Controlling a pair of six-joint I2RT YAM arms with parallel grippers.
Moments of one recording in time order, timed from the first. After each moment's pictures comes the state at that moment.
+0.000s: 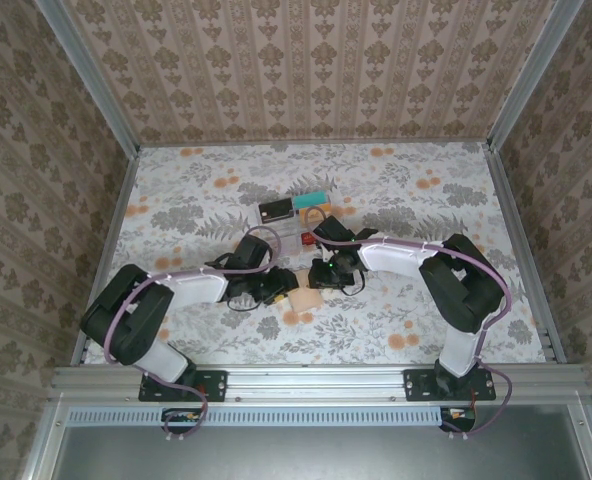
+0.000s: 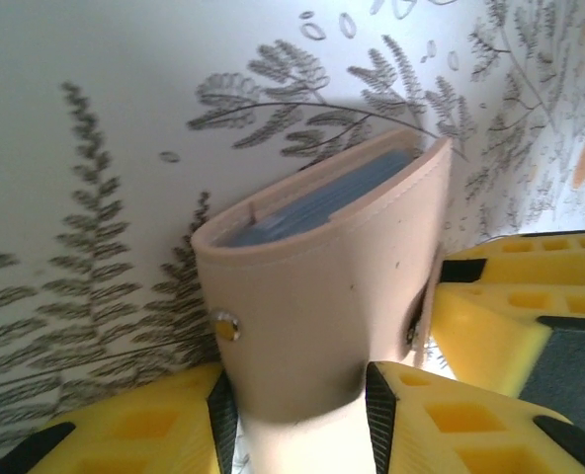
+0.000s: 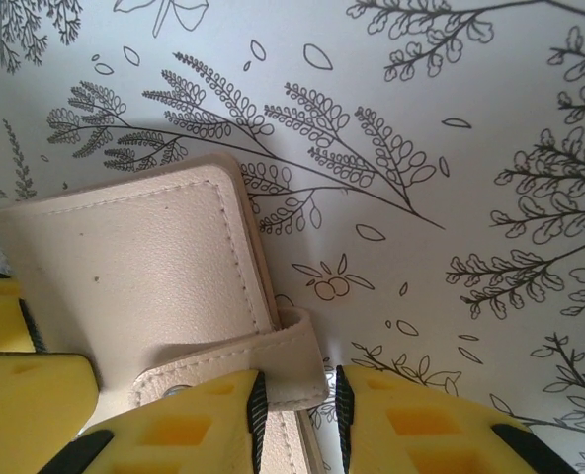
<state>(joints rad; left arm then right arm) -0.67 1.54 0.60 -0.01 0.47 -1.01 0.68 1.81 1.07 -0.49 -0.26 0.65</state>
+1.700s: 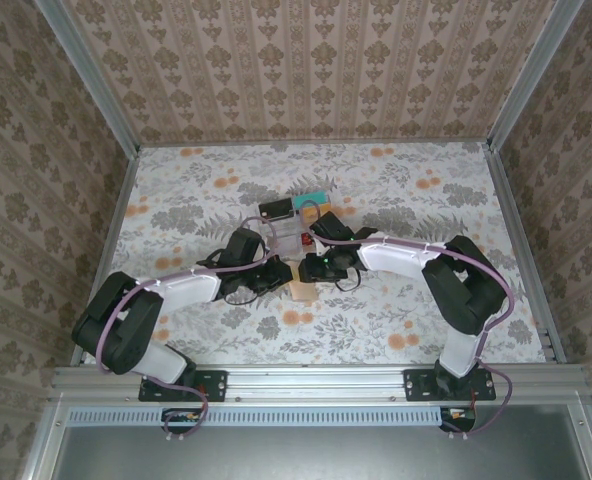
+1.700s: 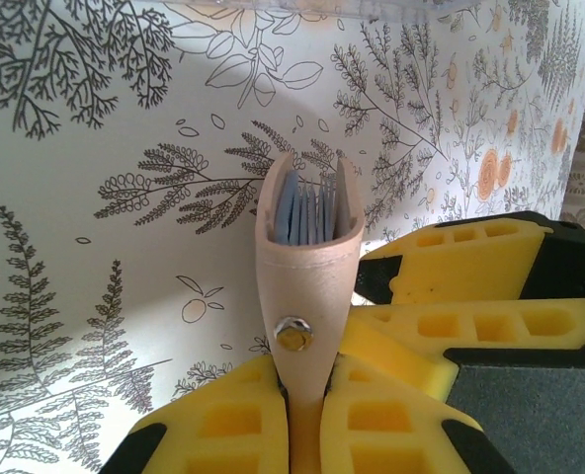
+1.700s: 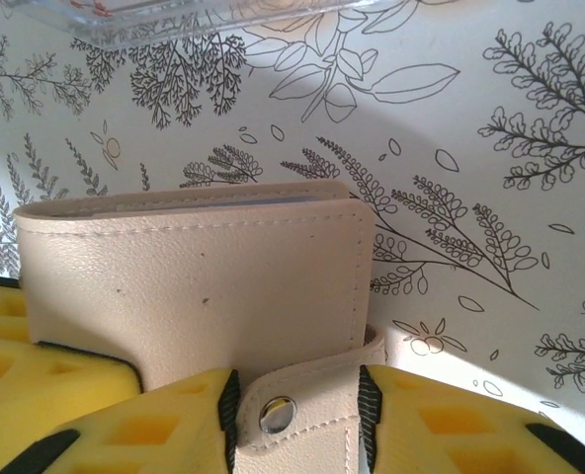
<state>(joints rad) -0.63 1.47 0.61 0.03 0.49 -0.95 0.69 1.79 1.10 -0.41 -0.26 0.61</state>
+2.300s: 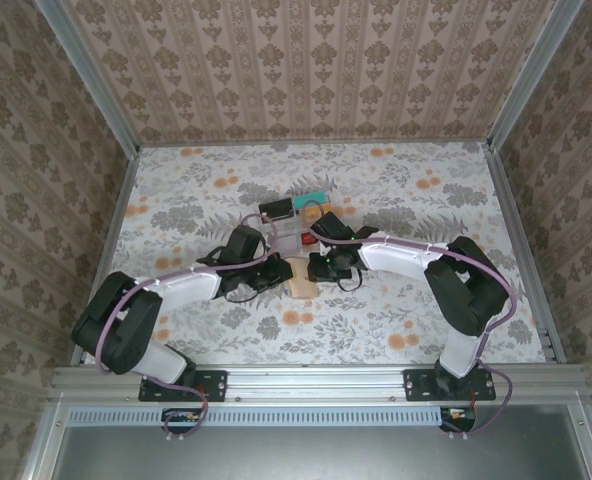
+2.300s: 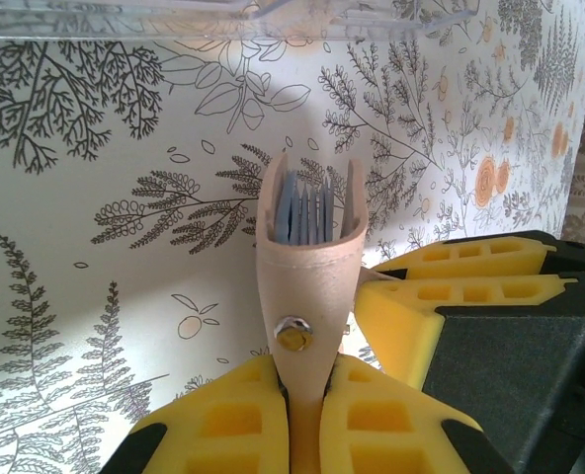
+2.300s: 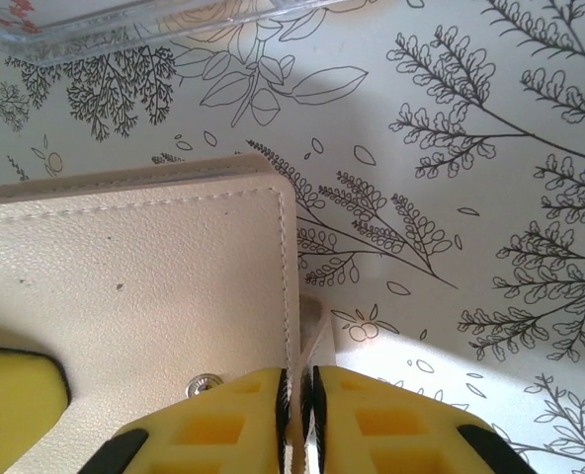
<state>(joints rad) -0.62 1.47 0.63 0.00 0.48 -0.92 0.69 1.78 1.10 -0.46 -0.19 0.63</state>
